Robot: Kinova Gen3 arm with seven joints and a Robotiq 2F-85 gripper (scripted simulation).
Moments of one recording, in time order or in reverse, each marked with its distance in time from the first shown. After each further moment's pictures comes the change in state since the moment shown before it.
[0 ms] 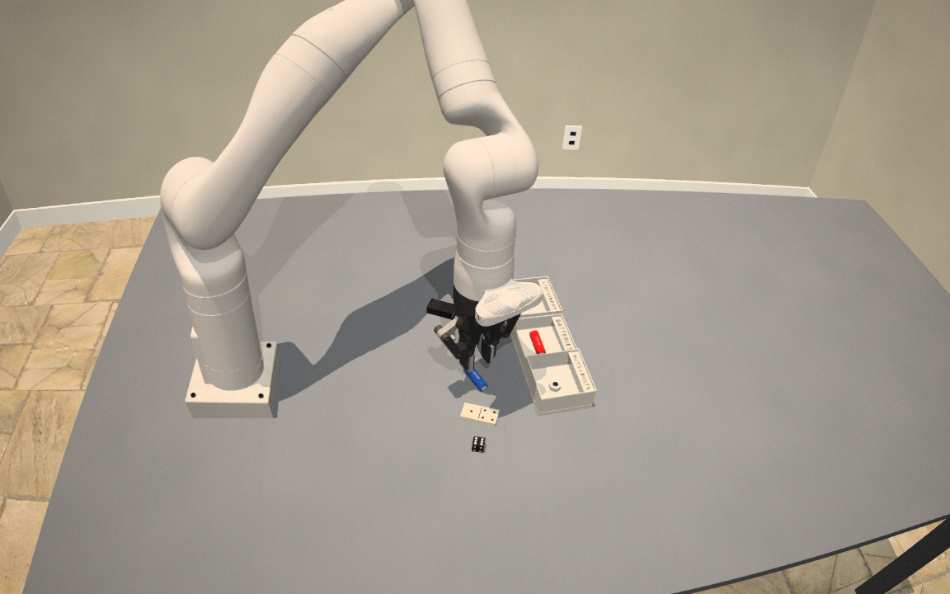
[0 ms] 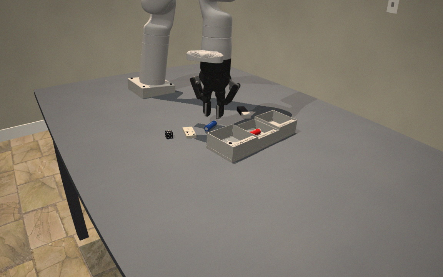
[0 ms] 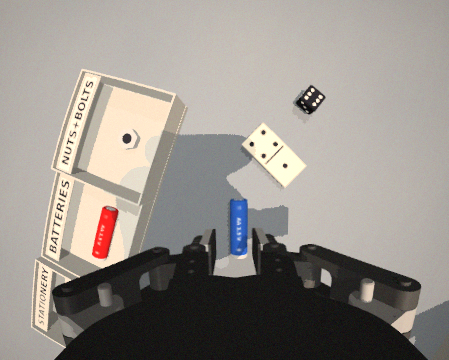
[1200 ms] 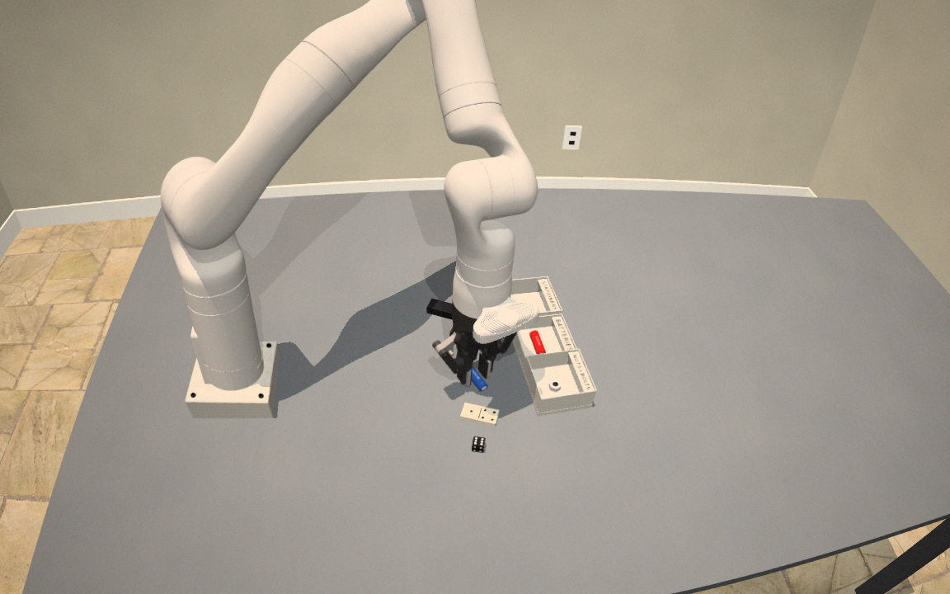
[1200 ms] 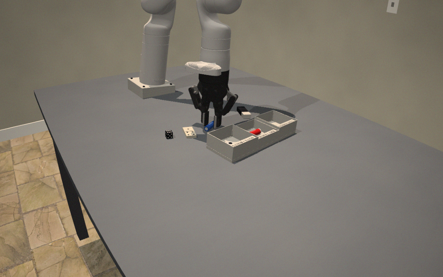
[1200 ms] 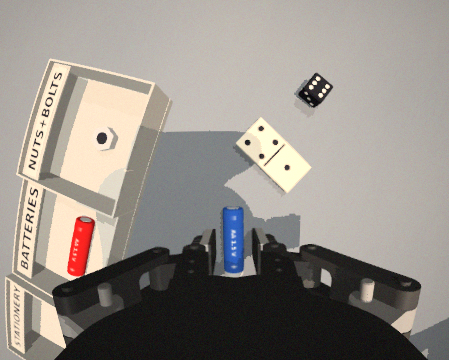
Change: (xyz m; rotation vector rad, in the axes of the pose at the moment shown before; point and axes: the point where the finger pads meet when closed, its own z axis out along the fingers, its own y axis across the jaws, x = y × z) arm 0.002 0.004 0.028 -0.016 0.000 0.012
